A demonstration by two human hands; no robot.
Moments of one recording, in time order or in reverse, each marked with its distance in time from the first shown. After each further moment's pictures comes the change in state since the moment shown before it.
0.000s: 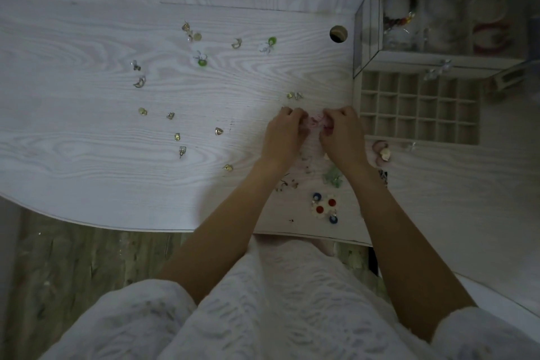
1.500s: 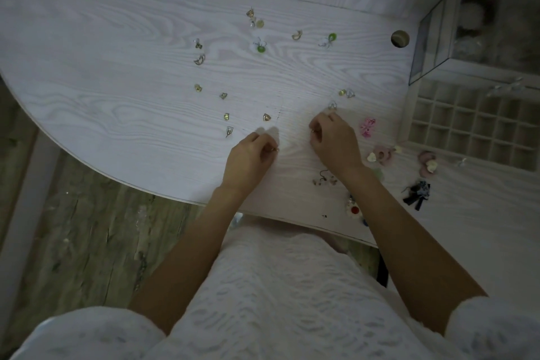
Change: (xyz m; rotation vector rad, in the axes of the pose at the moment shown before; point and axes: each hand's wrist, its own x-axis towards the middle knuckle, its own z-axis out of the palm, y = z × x) left_hand -0.094 -0.099 -0.068 0.065 0.124 -0.095; right_hand -0.013 -0.056 0.056 -0.008 -0.074 -0.375
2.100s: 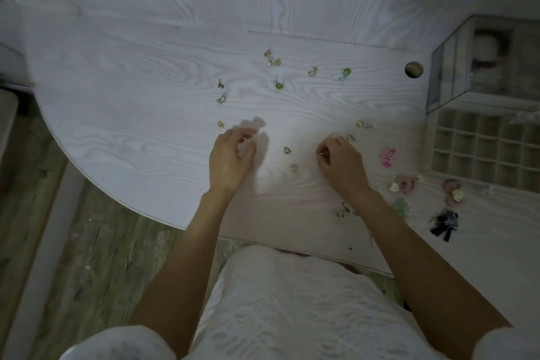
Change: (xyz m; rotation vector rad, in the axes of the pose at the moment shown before) left_hand 0.043 -0.047 -0.057 -0.098 0.215 -0.091; right_hand 0.018 -0.021 0.009 0.062 -0.040 0.076
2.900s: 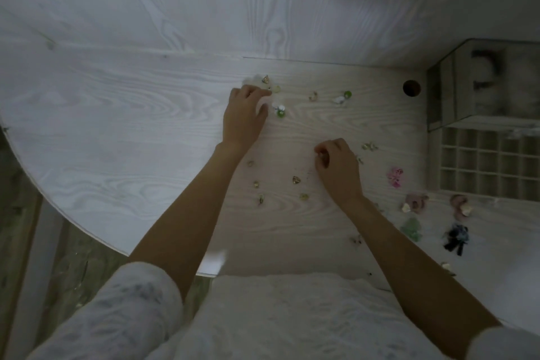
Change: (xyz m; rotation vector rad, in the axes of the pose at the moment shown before) left_hand 0.149 0.015 0.013 0.170 -0.049 0.275; right_hand 0.044 -0.033 0.009 0.084 0.200 0.152
